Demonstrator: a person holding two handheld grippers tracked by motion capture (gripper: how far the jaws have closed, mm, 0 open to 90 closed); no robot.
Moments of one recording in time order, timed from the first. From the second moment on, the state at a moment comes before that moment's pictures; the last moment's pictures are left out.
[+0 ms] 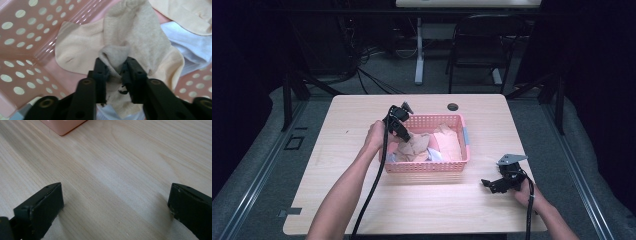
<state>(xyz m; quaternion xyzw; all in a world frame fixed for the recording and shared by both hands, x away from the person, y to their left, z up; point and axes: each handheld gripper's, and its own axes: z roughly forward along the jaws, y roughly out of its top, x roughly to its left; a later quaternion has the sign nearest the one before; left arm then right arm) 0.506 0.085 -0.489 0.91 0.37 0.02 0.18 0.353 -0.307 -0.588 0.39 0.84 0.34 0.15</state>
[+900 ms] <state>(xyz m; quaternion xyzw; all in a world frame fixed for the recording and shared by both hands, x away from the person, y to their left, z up) 0.488 0.091 -0.411 0.93 0.33 0.05 0.19 0.353 -0.307 -0.587 0.39 0.84 0.34 0.15</state>
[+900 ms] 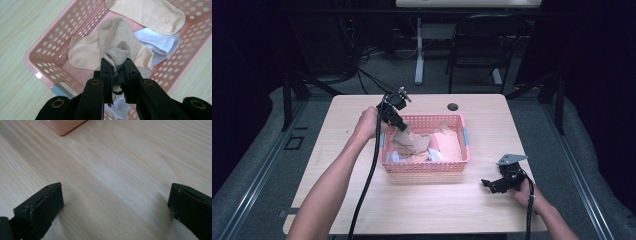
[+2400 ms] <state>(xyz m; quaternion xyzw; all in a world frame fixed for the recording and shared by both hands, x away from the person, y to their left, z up) 0.473 0.127 -0.322 0.92 0.32 0.10 0.20 0.353 -0.307 -0.587 0.39 0.84 0.34 0.15</state>
